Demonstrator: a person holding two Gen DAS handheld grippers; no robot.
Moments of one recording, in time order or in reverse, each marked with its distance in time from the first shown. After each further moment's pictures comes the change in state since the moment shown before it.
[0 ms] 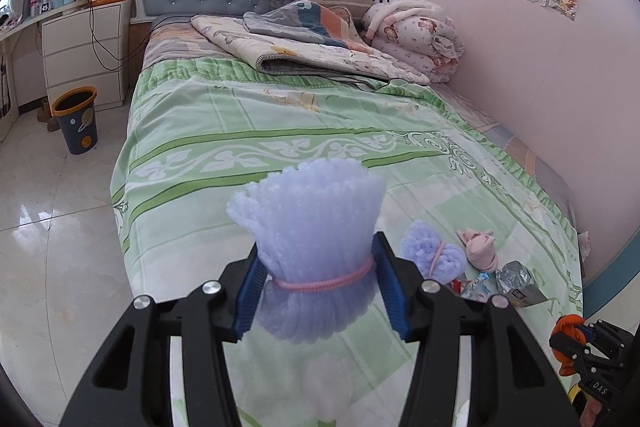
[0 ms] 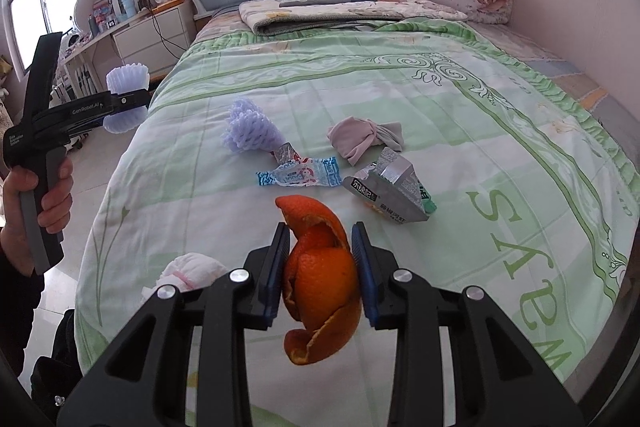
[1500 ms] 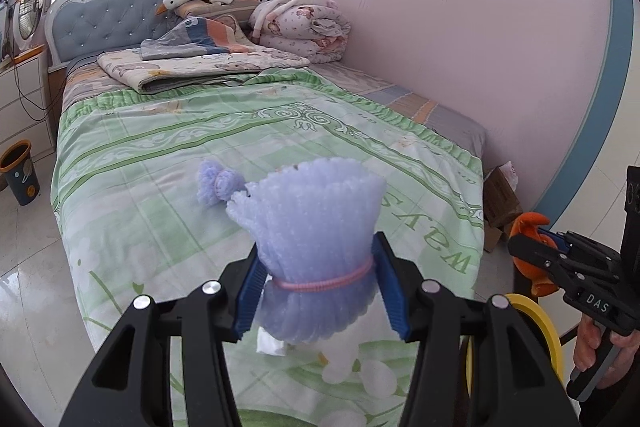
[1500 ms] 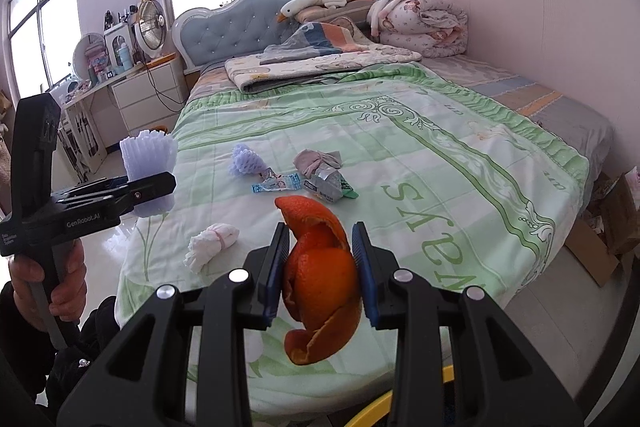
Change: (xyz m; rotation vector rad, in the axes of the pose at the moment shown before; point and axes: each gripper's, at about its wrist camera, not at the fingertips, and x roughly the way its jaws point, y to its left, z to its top) left arm -0.122 -0.165 -0.091 0.238 0.016 -0.248; right arm -0.183 -0.034 -0.064 0.080 -0.185 -0.047
